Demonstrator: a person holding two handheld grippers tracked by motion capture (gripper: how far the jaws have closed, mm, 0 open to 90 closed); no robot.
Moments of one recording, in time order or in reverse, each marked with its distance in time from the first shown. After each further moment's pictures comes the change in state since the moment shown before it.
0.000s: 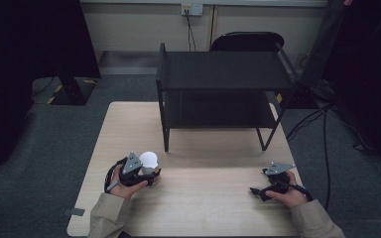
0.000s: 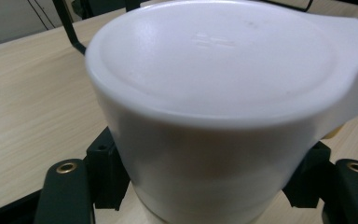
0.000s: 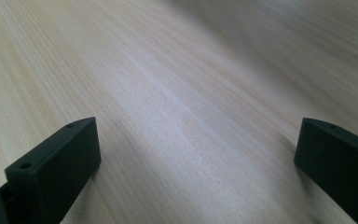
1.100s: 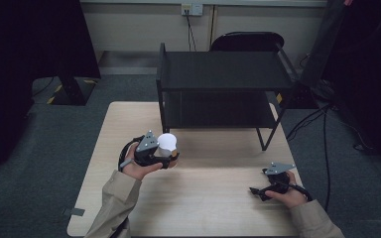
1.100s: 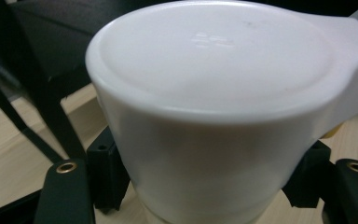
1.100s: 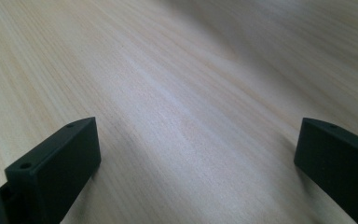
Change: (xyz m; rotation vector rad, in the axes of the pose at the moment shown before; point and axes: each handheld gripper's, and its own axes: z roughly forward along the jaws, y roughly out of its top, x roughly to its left) left arm 0.014 0.082 0.032 -0.059 -0.166 0.067; right arm 0.002 0.000 0.001 -0.004 -0.008 0.008
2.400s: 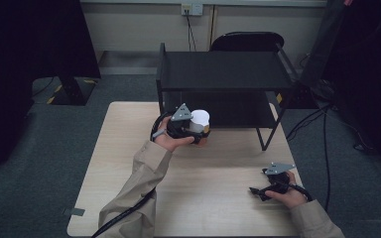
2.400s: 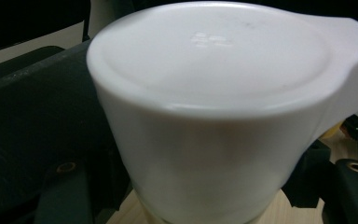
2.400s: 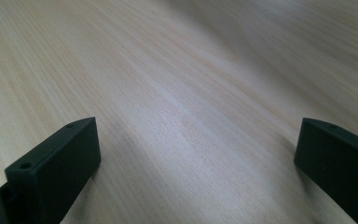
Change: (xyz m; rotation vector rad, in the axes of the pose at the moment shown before) left arm 0.009 0.087 0.078 -0.015 -0.100 0.029; right arm 0.000 -0.001 0.000 -0.003 -0.001 0.001
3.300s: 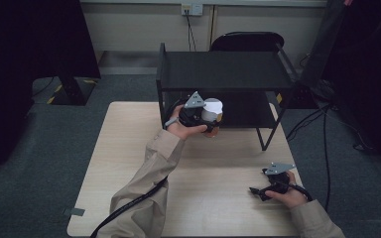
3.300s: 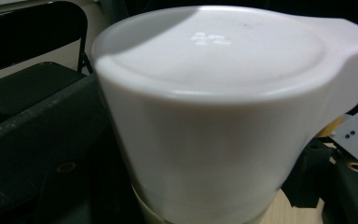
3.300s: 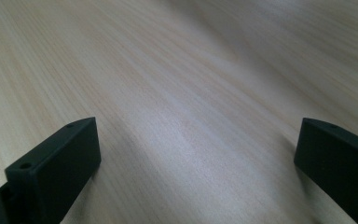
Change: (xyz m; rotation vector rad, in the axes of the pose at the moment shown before) left arm 0.001 0.035 0.026 -0.036 -0.014 -0.001; right arm -0.001 0.000 0.000 -0.001 0.003 -0.003
